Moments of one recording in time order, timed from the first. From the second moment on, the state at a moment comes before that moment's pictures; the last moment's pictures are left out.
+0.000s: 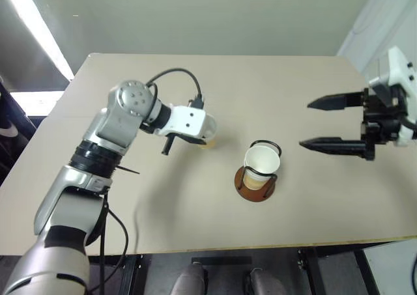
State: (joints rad) left arm -1.06 0.70 -0.33 0.27 0.04 0.03 -1.51; right arm -0.67 -1.25 -0.19 -0.44 0.84 0.99 1.08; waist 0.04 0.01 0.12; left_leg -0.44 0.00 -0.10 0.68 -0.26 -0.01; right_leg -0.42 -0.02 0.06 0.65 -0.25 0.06
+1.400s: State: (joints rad) left arm -1.31 0.51 -0.45 0.31 -0.33 0.27 -1.58; right arm -0.60 -1.35 -0.55 -0.58 1.21 1.14 0.82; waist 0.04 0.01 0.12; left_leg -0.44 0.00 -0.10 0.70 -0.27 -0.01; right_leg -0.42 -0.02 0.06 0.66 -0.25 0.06
